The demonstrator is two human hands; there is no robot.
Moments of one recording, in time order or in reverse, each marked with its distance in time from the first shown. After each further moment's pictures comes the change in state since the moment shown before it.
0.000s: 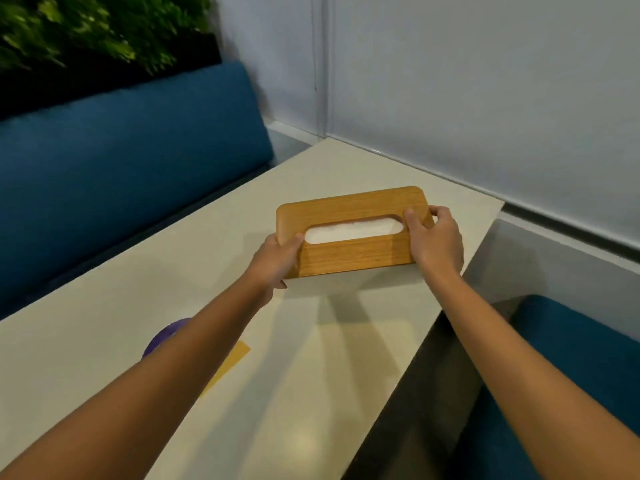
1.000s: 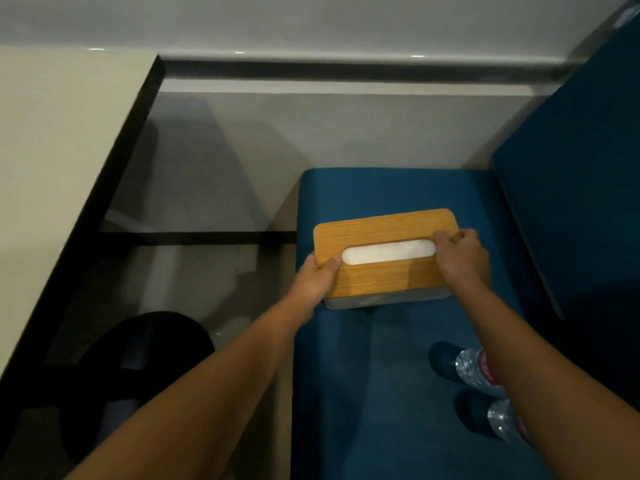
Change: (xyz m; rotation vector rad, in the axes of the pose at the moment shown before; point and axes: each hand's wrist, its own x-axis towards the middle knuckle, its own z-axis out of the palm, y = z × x) left_hand -0.006 -0.122 0.552 0.296 -0.832 -0.090; right_hand 0.064 0.487 -0.225 -0.275 0.435 0.849
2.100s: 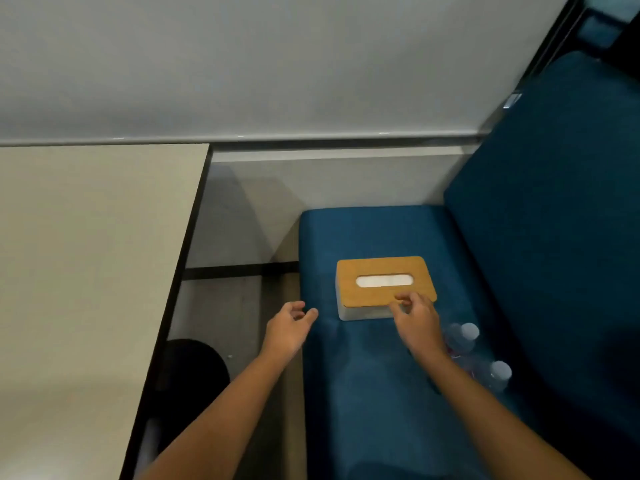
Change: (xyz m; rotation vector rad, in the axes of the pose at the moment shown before) left_hand -0.164 -0.009 -0.064 0.223 0.088 0.112; right_hand -0.169 0.017 -0.063 0.092 -0.167 -0.237
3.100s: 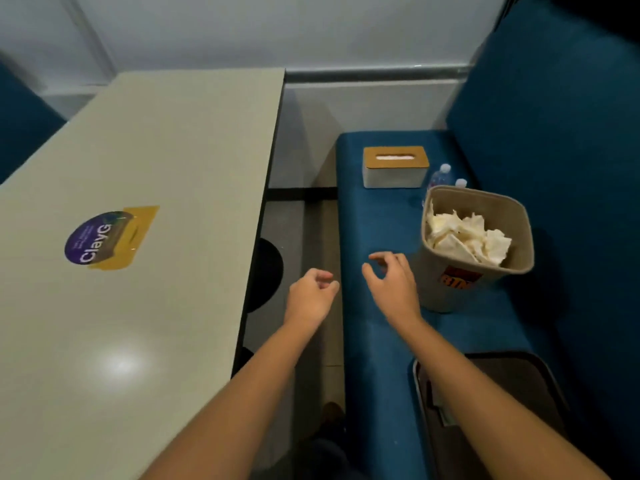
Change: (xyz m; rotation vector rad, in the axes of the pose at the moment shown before) left_hand -0.429 -0.232 0.026 0.084 0.190 0.193; right_hand -0.469 0.101 -0.019 0.113 0.022 -0.308
